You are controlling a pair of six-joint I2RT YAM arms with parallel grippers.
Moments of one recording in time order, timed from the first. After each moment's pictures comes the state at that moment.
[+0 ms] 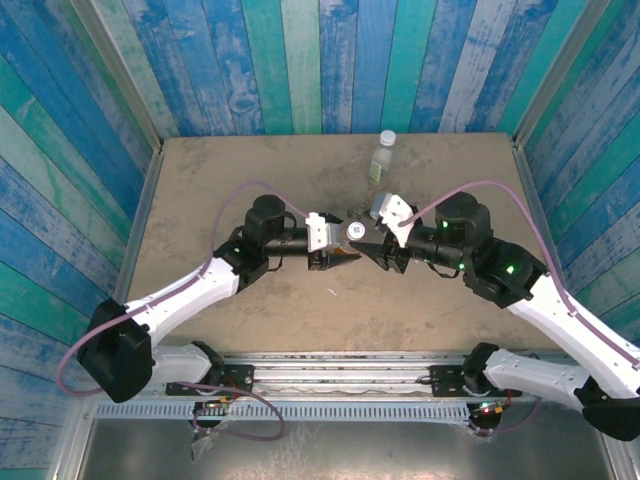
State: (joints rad) left arm -0.68 1.25 0.80 0.25 0.80 0.45; right arm 0.81 0.98 1.13 -0.48 -0.26 -0.25
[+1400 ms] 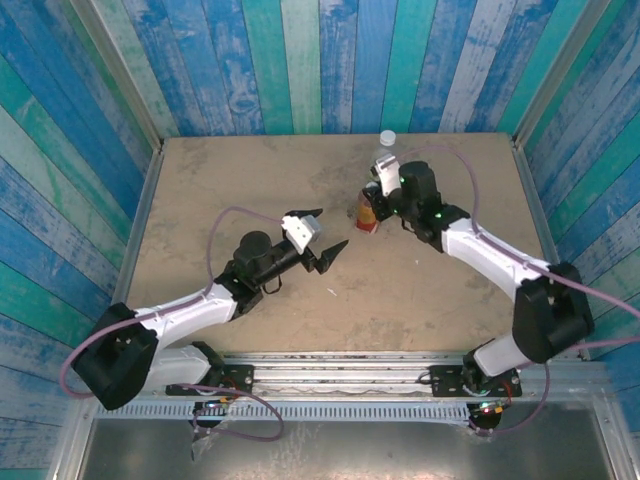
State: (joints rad) left arm -0.71 1.20 0.46 0.73 0.22 0.10; right arm 0.48 1.52 1.05 -0.03 -0.07 -0.04
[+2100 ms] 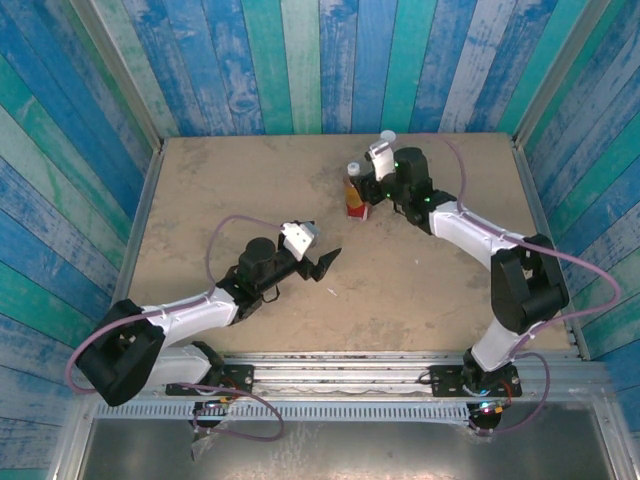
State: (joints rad) left arm -0.70 1.23 0.41 0.66 0.13 0.08; right arm 0.44 1.68 1.16 0.08 -0.15 -0.07
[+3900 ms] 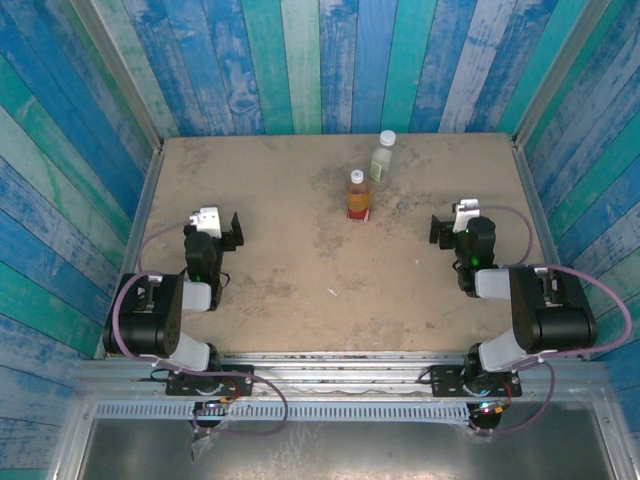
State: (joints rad) left arm -0.02 1.48 0.26 1.04 -0.09 -0.01; right arm 0.04 1.51 0.38 0.75 0.03 -0.04
